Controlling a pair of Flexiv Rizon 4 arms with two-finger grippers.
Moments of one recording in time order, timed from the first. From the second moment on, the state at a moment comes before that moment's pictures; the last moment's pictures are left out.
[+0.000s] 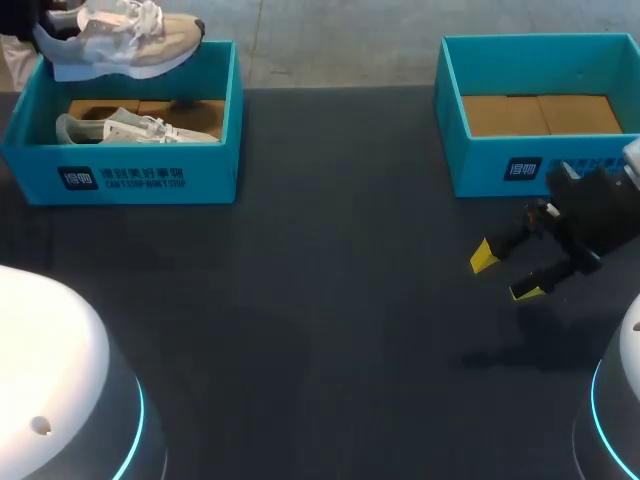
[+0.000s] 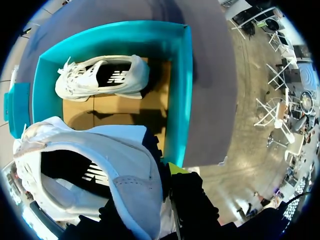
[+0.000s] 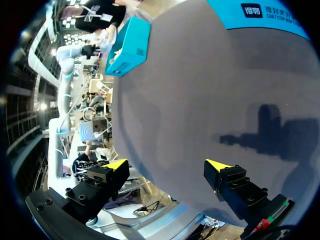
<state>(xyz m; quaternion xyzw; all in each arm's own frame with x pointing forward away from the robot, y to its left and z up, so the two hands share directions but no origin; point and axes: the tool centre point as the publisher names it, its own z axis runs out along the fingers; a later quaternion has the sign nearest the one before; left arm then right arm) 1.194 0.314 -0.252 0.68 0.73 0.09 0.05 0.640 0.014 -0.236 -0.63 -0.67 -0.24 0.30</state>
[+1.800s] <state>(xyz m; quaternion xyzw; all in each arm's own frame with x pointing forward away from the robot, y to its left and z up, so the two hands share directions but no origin) 1.199 0.294 -0.334 0.68 0.73 0.09 -0.03 0.640 0.014 -0.236 -0.63 -0.67 -0.24 0.30</state>
